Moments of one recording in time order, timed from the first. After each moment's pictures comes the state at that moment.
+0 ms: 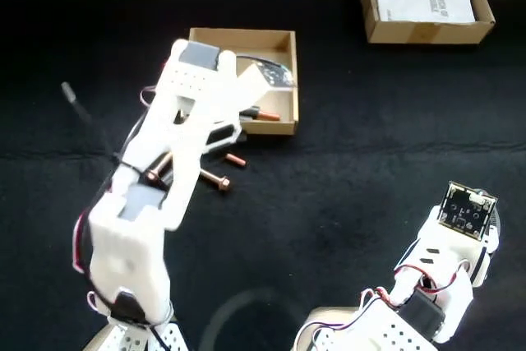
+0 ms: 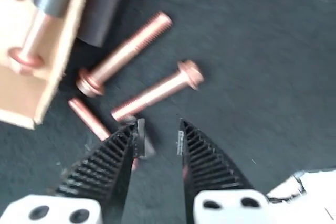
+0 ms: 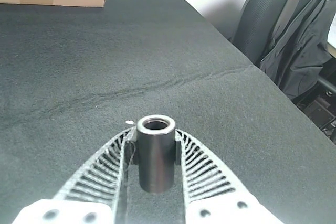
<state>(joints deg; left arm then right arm) 11.9 22.7 -22.2 100.6 -45.1 36.5 -104.2 92.6 34.0 22.9</state>
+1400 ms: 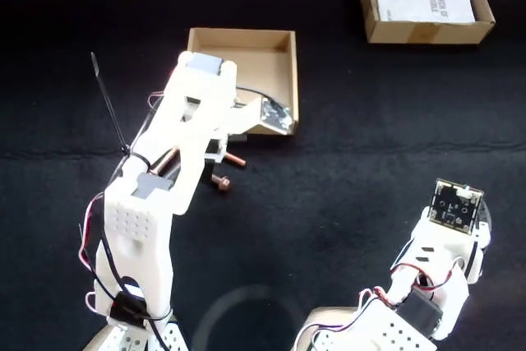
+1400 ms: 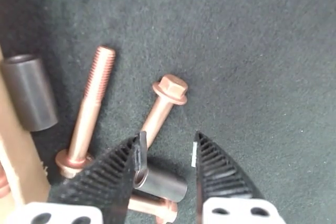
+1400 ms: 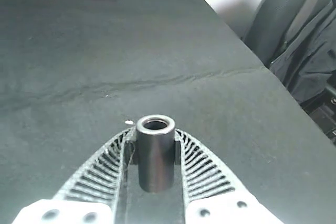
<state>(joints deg) 9.9 37.8 -27.0 100.5 -79.3 34.2 -104.2 94.2 34.6 26.1</state>
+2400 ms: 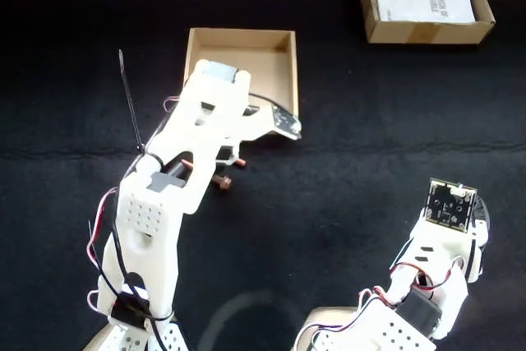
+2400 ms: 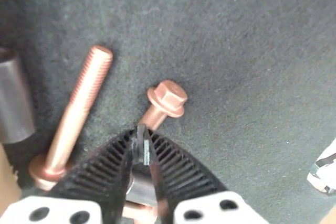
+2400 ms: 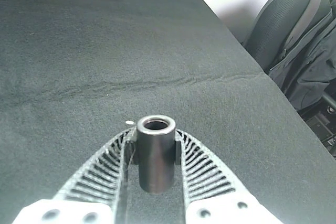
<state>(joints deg) 13.0 44.0 -29.9 100.5 -66.4 34.2 -104.1 95.5 33.4 28.5</state>
